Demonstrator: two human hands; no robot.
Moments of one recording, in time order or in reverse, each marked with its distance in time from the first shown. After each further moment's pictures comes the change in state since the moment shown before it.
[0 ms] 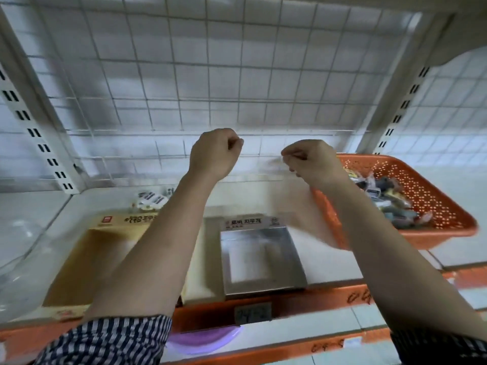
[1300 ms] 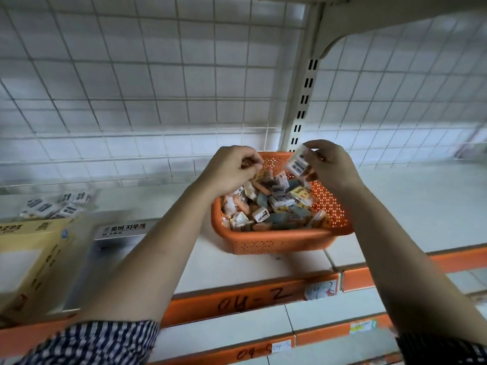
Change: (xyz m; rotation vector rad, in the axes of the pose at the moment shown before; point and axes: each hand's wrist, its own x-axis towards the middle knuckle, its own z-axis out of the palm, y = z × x) left_hand 0.000 0.172 0.165 -0.140 -0.303 0.161; right_hand -0.014 0.175 -0.177 0.131 0.124 0.134
